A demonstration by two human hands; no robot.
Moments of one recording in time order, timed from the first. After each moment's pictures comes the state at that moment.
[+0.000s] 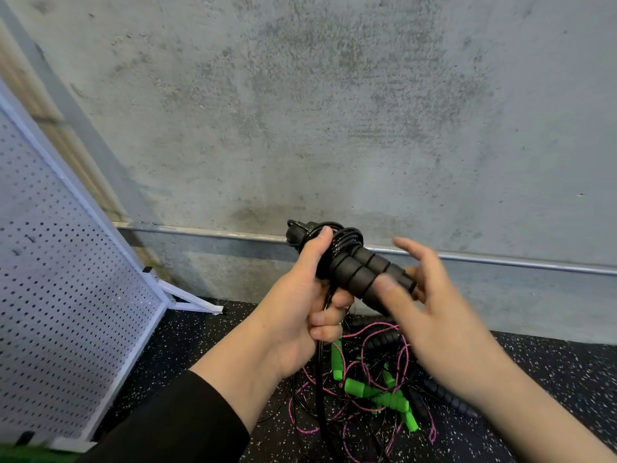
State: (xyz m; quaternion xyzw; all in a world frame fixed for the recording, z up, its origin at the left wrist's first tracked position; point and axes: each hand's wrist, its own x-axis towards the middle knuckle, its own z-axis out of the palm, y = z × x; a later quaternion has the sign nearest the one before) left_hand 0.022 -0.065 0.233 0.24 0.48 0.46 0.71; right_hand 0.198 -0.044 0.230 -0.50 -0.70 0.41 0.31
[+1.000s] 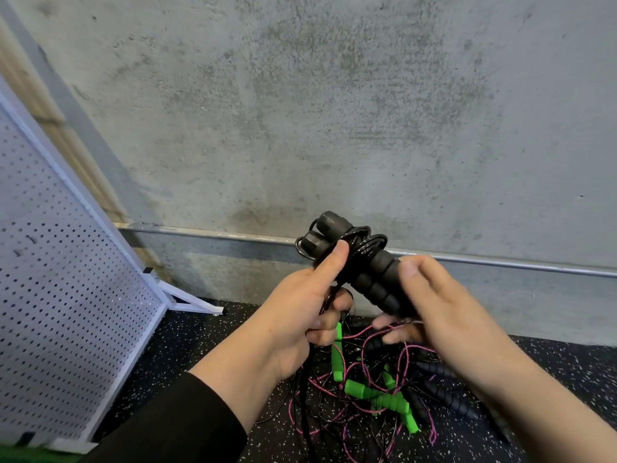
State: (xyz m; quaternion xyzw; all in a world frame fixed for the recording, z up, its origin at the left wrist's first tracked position) left_hand 0.019 -0.068 0.230 0.29 0.52 0.46 0.66; right_hand 0.201 -0.039 0.235 -0.47 -0.61 0.56 0.32
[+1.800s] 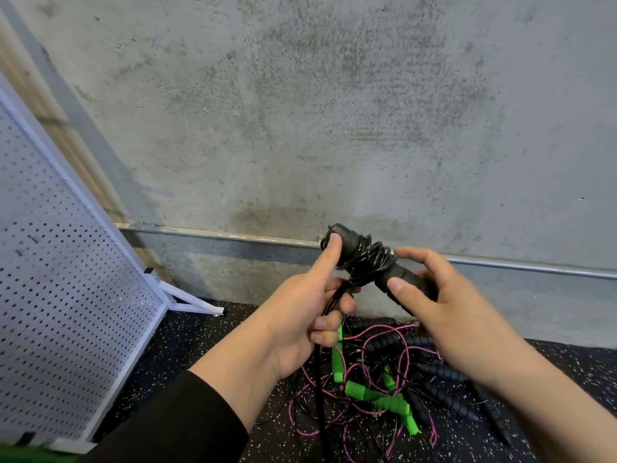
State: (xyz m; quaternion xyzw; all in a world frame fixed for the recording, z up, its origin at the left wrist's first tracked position) left_hand 0.019 -0.065 0.234 0.27 0.52 0.43 0.69; right_hand 0.209 -0.029 0.239 -0.51 -0.70 0.41 0.28
